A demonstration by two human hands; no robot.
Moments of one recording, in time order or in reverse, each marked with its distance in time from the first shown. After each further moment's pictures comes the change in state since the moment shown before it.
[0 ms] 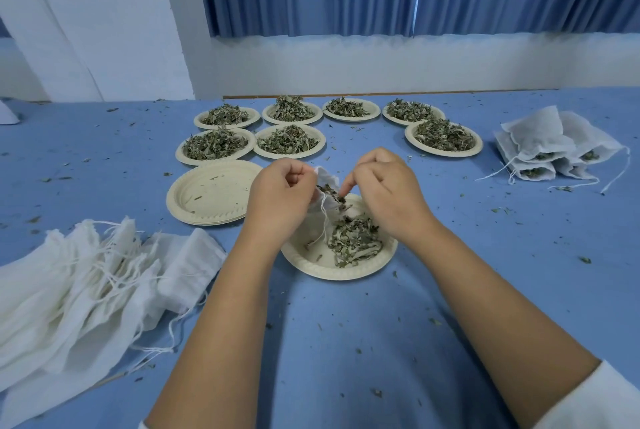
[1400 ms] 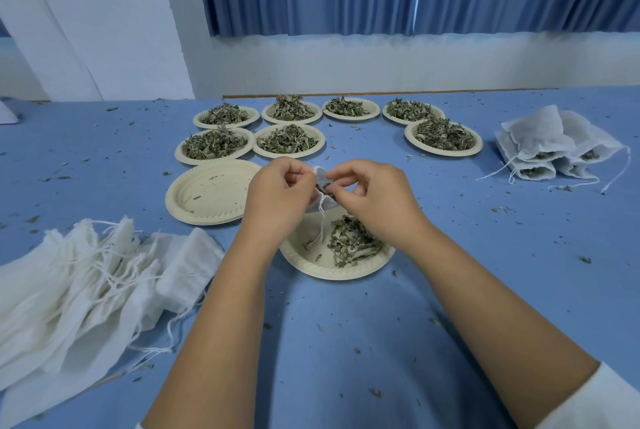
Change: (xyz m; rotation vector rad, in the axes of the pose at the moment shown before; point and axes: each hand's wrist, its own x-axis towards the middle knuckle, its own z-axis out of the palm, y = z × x) left_hand 0.000 0.000 -0.001 0.005 -0.010 0.008; right_hand -0.004 0.001 0.009 -0.018 -0.020 -0.077
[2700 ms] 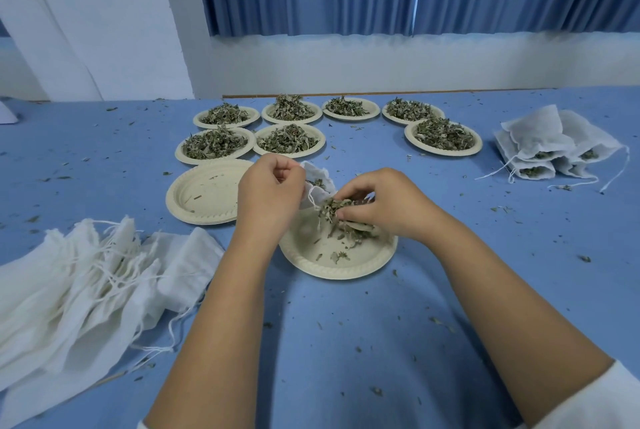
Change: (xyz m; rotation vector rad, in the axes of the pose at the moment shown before) left_hand 0.002 -0.002 -0.004 0.047 0.161 0.012; right_hand 0.004 0.005 -0.022 -0.103 -0.303 0.098
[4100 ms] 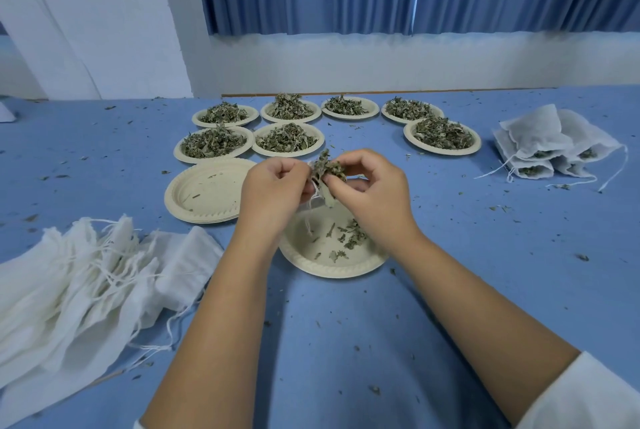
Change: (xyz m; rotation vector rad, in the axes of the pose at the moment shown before) left_hand -0.002 0.007 0.003 -0.178 -0.082 -0.154; right_hand 0.000 -0.014 0.036 0.522 0.496 -0.202
